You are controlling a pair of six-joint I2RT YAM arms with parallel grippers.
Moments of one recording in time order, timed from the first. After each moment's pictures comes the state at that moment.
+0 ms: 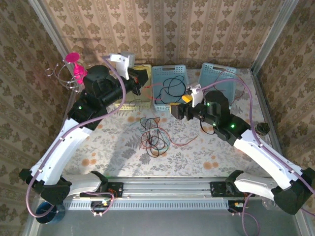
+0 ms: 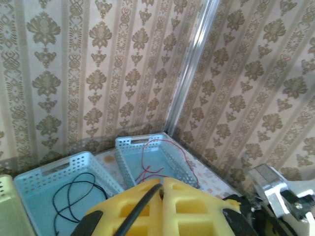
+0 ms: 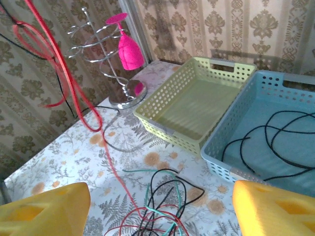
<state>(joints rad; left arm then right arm) -0.67 1.21 1.51 -0.34 0.21 -0.26 0.59 1.09 1.03 -0.21 -0.17 0.21</state>
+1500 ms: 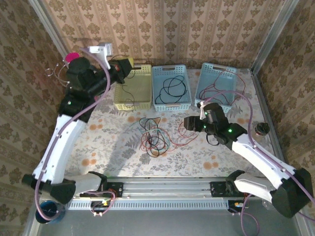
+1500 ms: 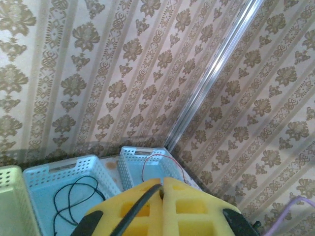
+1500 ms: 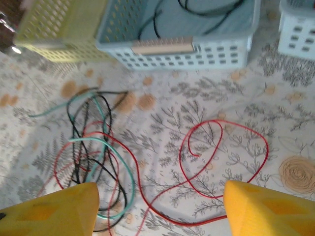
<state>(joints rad) -0.41 1.27 1.58 -0.31 0.41 -0.44 0.49 1.04 0.80 -0.43 -0.04 0.45</state>
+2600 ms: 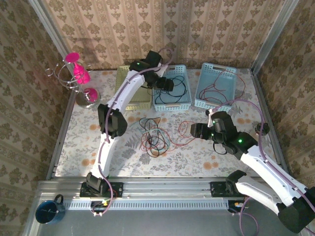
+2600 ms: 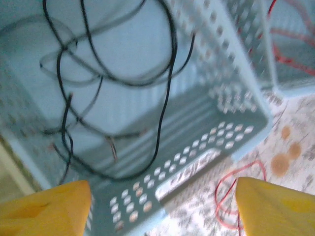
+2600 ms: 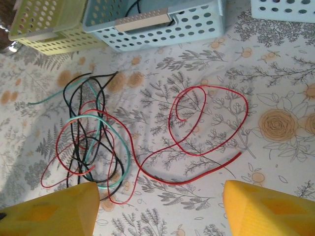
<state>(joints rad) -0.56 2.40 2.55 -1.25 0.28 -0.13 0.49 0.87 0.73 -0.58 -0.03 0.53</state>
